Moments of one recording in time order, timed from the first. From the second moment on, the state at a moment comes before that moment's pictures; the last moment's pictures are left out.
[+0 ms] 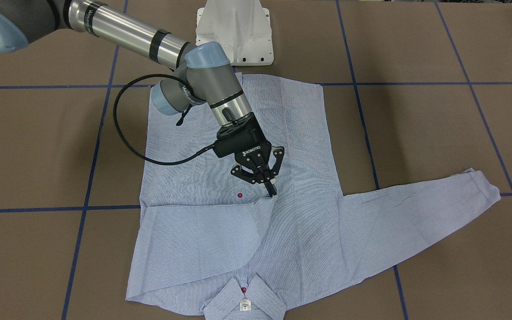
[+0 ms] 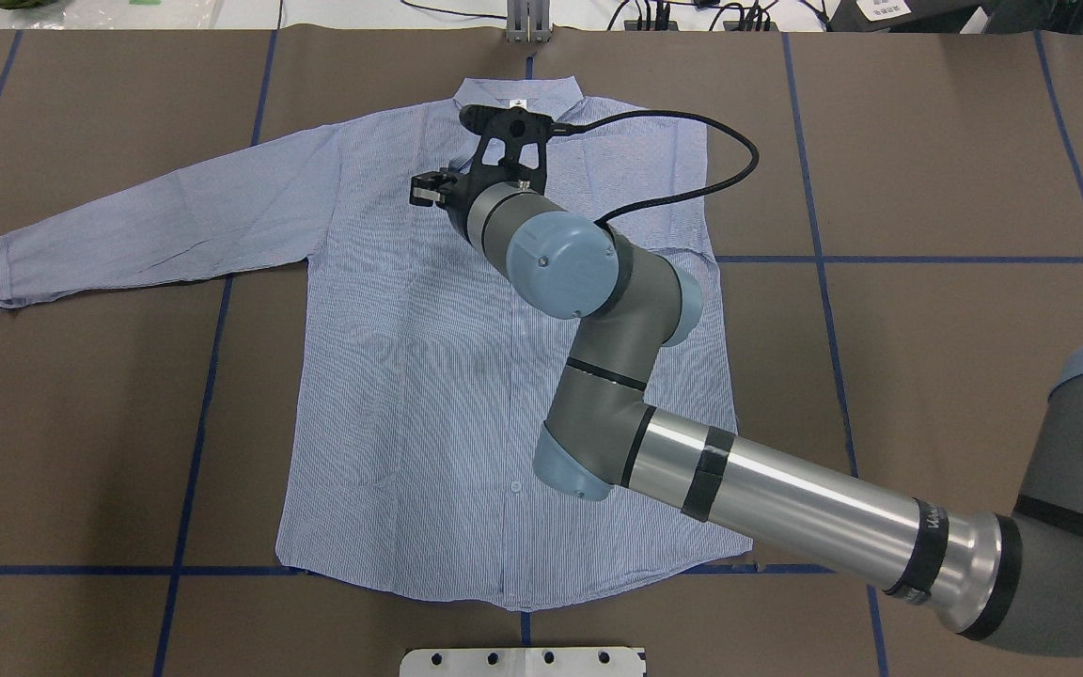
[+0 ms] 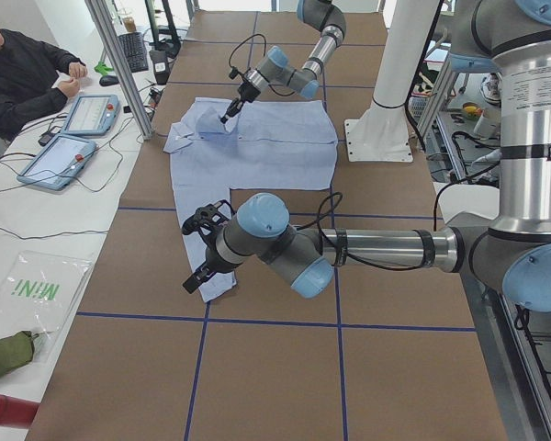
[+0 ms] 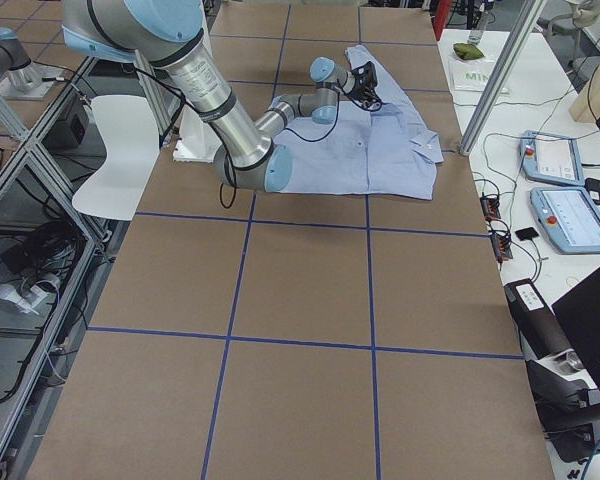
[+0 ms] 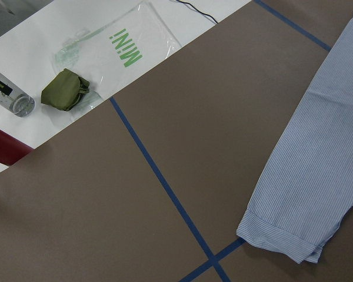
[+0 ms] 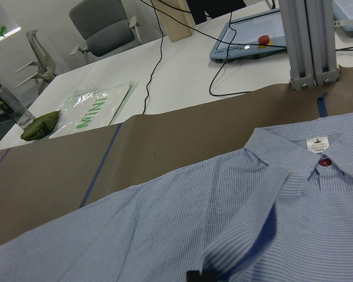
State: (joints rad) left arm -1.59 -1.48 -1.66 -2.30 -2.28 0.13; right arm 0.49 -0.65 1.19 -0.72 1.29 1.23
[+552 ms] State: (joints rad) left arm -1.59 -1.48 -1.65 -2.30 -2.28 0.13; right arm 0.44 -0.52 1.16 -1.16 1.28 1.20
